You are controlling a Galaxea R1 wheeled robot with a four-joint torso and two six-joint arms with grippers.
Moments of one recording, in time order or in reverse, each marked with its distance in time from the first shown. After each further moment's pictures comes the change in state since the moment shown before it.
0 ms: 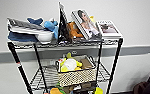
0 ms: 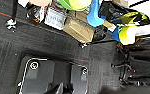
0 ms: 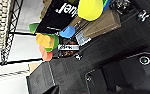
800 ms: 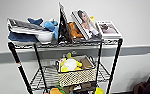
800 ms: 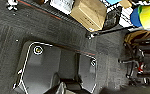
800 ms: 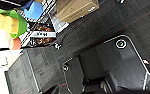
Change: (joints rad) left arm 0.320 0.315 -0.300 0.175 -0.254 -0.004; right arm -0.233 0.292 -0.375 -0.135 0.028 -0.011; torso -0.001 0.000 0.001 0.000
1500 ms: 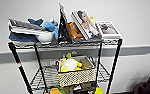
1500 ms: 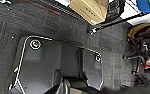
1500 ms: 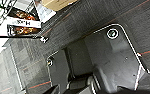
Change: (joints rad) left arm 0.089 0.242 -0.278 0.100 -0.080 0.000; right arm -0.151 0.297 -0.350 -0.131 0.063 -0.008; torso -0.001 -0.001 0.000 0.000
